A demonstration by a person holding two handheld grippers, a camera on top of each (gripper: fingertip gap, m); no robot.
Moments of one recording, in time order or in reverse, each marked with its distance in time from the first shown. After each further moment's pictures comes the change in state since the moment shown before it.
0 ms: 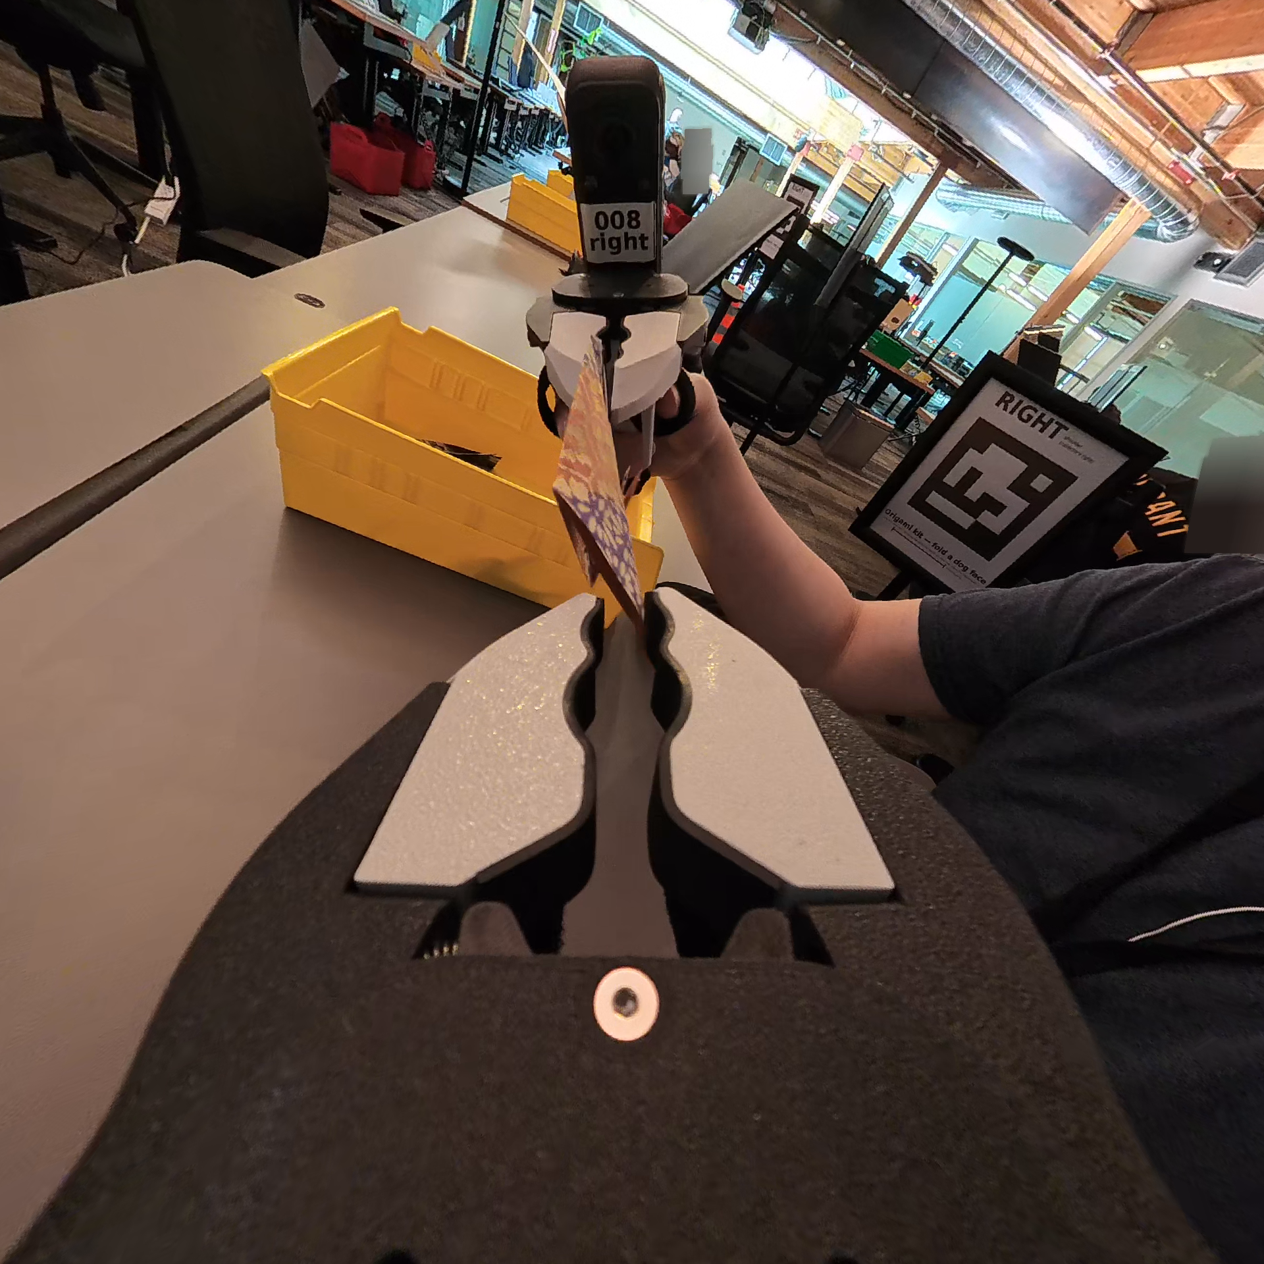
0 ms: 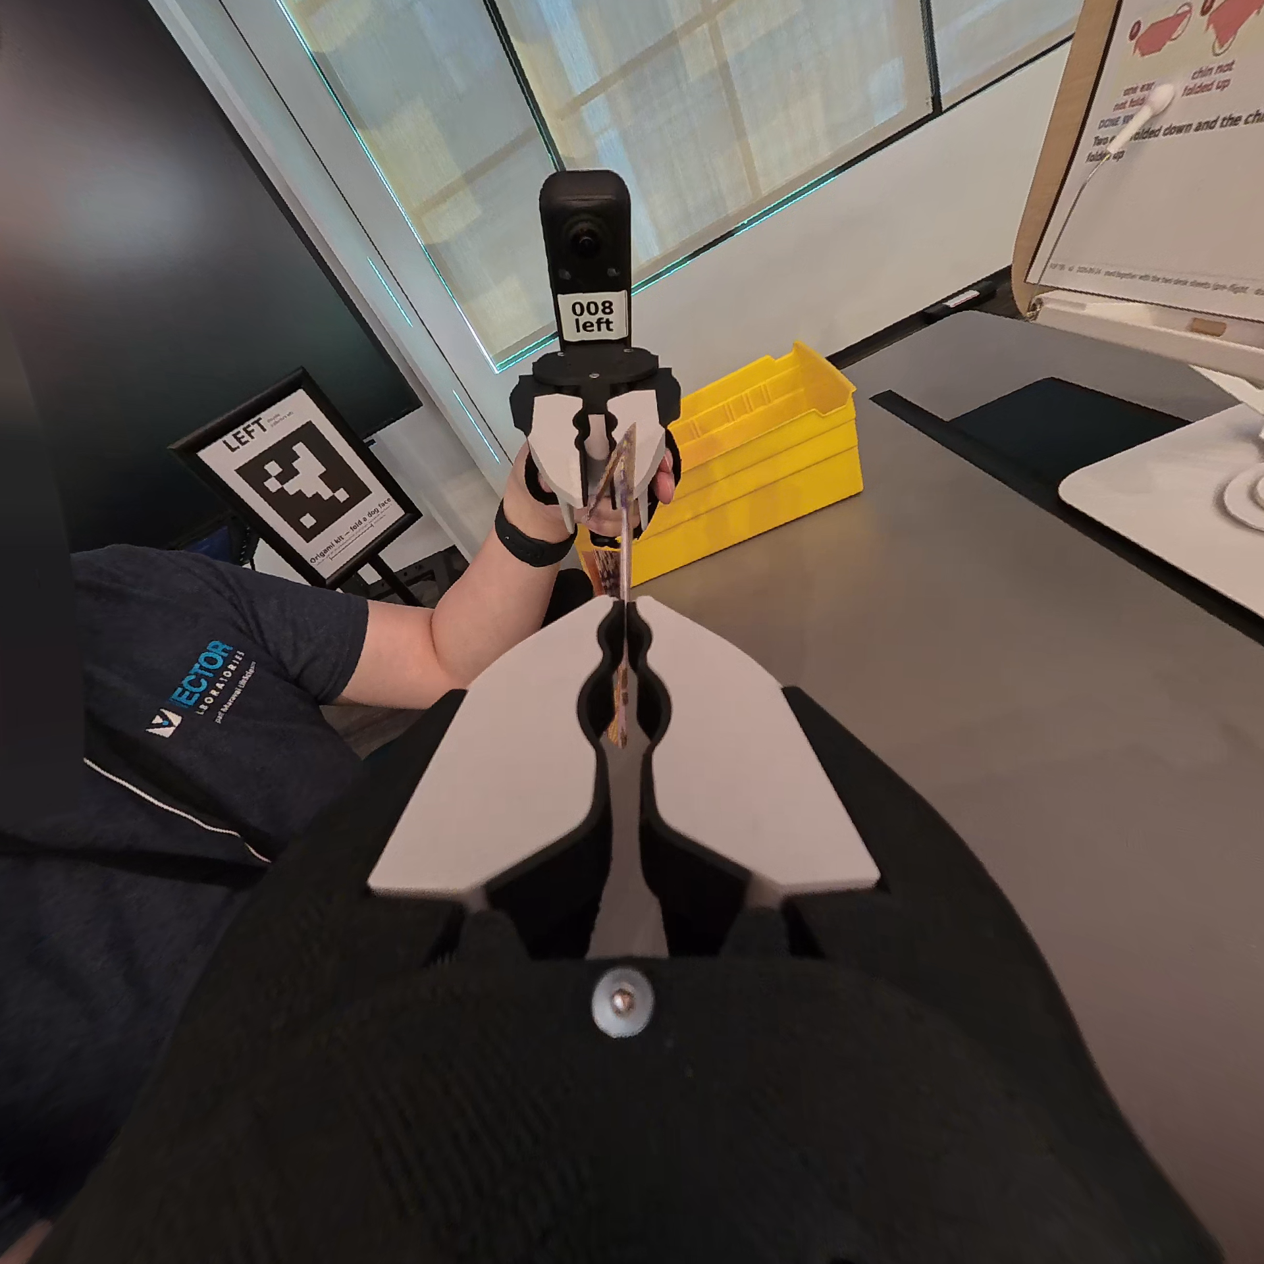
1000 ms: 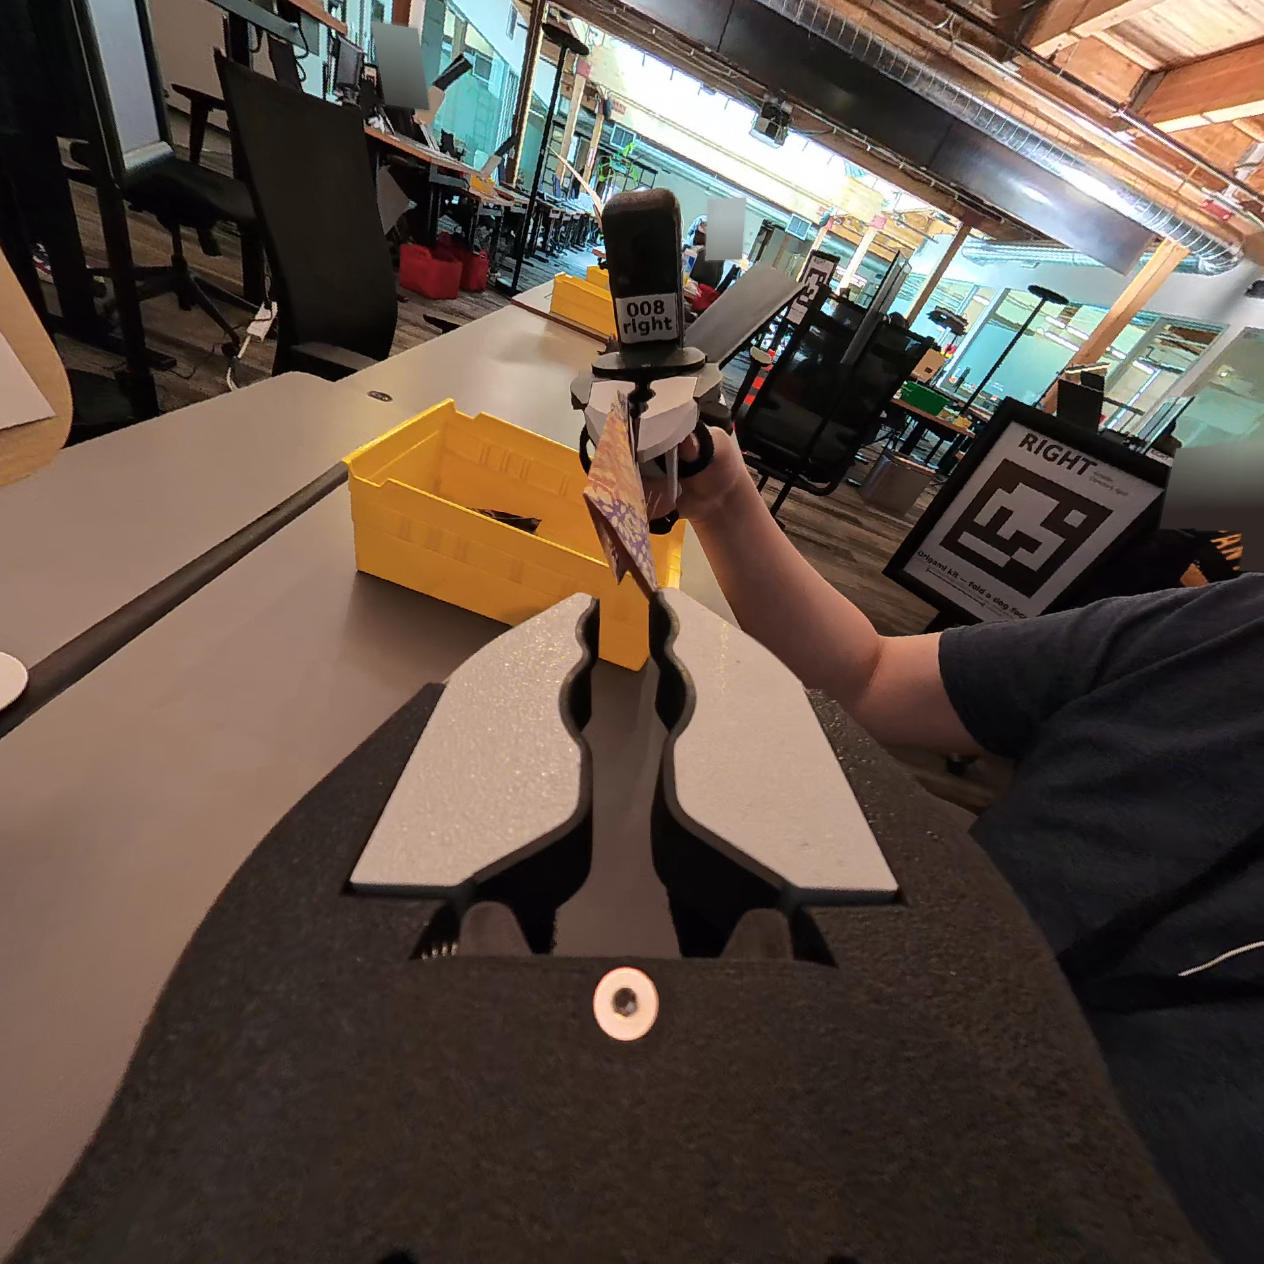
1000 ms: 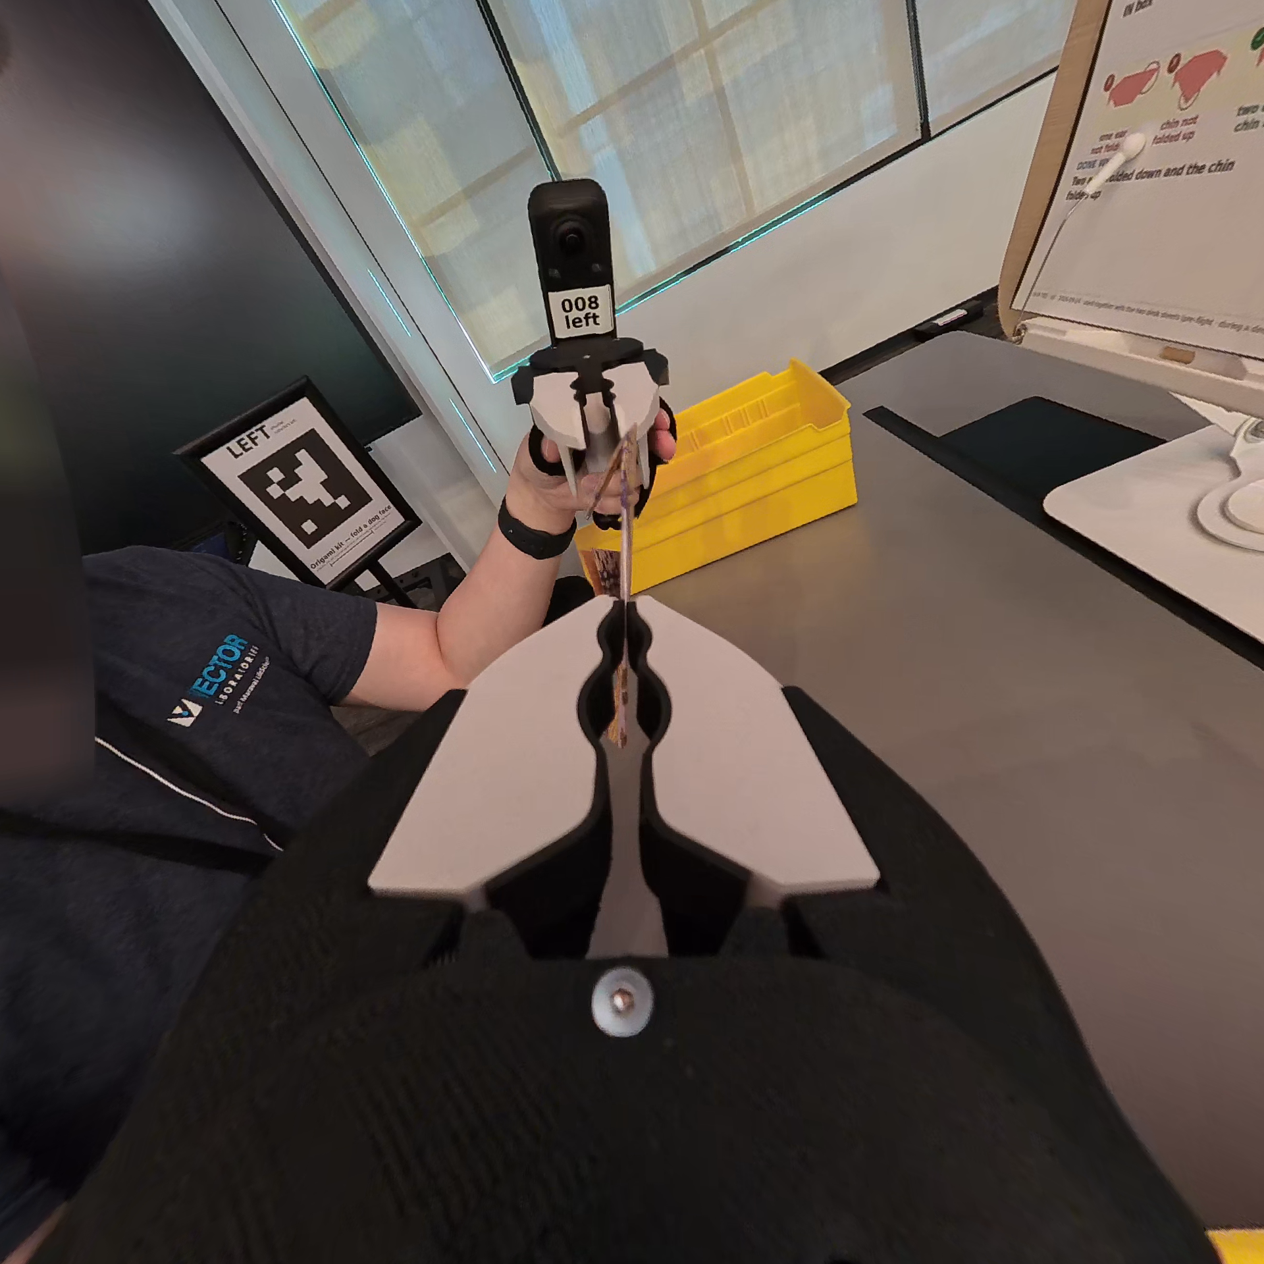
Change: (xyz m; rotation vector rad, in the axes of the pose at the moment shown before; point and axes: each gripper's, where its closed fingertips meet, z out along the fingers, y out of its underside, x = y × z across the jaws) left arm 0.003 -0.021 -0.026 0.105 -0.059 0.071; right arm -0.007 -0.007 -0.012 0.017 0.008 -0.013
